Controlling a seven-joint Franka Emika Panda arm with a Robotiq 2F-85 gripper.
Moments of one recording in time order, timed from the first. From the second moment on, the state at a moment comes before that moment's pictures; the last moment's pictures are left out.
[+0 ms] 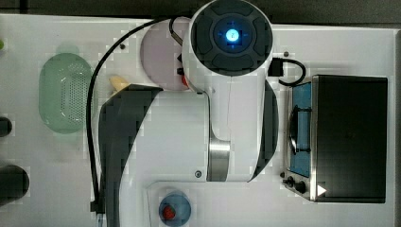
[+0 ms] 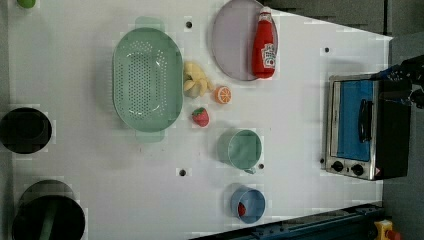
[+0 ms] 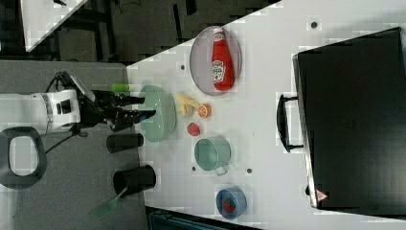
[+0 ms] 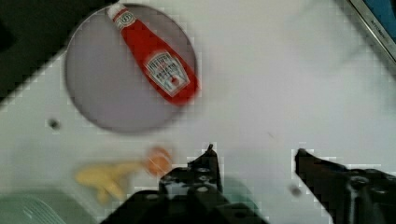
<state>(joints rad) -0.03 0.01 0.02 -1.78 0.01 0.20 -0.06</state>
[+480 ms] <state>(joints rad) -0.11 -0.27 0.06 -1.88 0.02 0.05 -0.06</state>
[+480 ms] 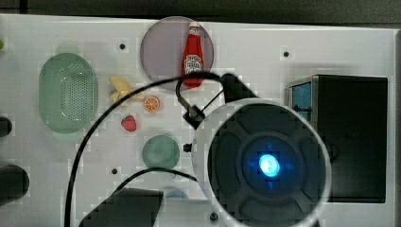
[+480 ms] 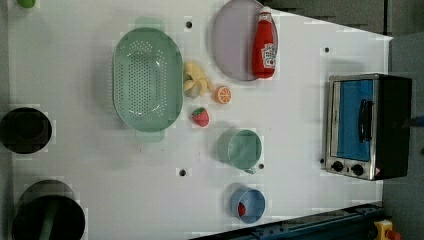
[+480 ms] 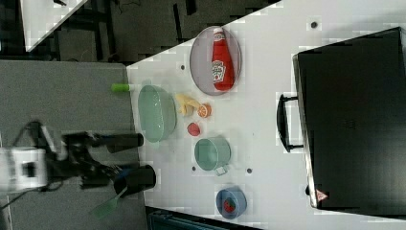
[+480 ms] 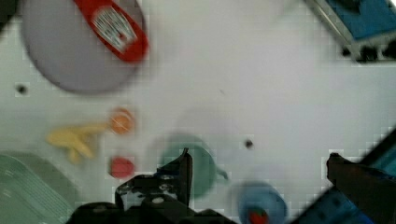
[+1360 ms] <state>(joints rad) -0.11 0.27 0.13 -1.89 0.03 0.39 -0.24</state>
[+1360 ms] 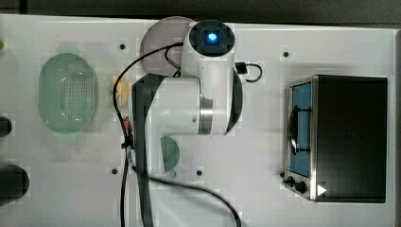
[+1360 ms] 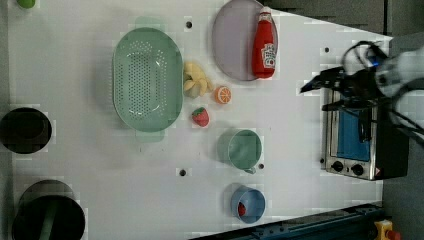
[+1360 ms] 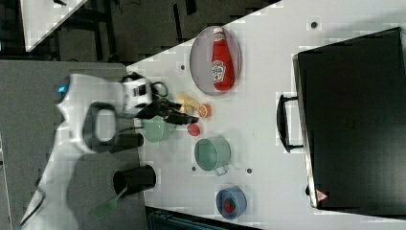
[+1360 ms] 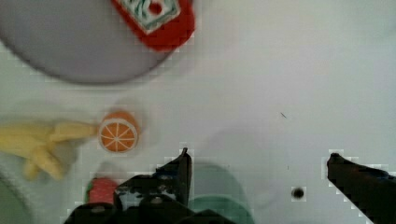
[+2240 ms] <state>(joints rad) -0.10 0.60 0.14 -1.67 -0.01 0.61 -0.59</state>
